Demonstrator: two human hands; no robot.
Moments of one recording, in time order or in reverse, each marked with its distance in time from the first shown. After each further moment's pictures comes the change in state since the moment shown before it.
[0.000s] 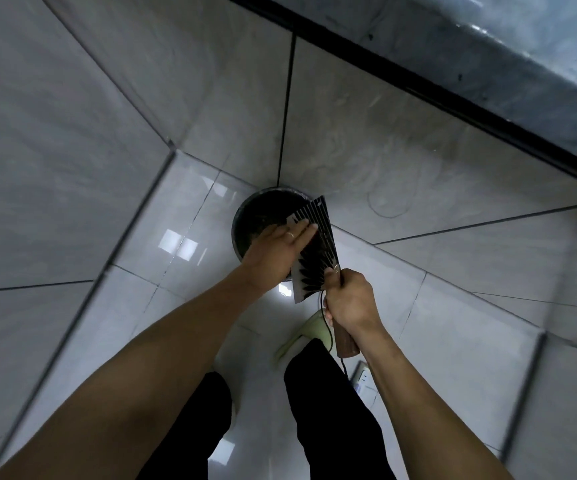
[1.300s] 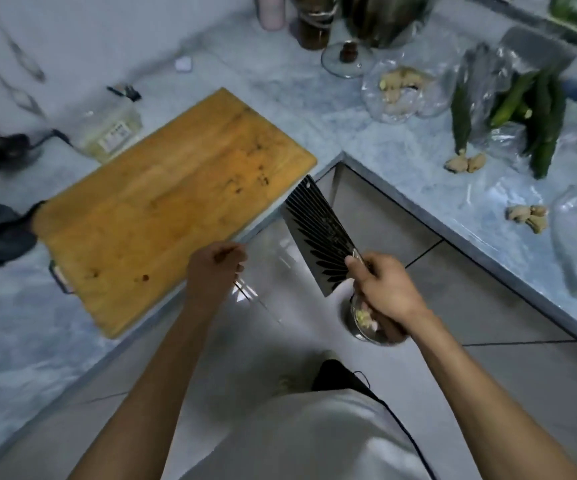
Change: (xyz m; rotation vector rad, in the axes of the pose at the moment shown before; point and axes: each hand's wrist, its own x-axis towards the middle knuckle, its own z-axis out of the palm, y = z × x) left_hand -0.476 -0.107 -0.355 -1.253 0.969 -0.900; right_hand -0.352 -0.313 0.043 -0.352 -0.232 -0.686
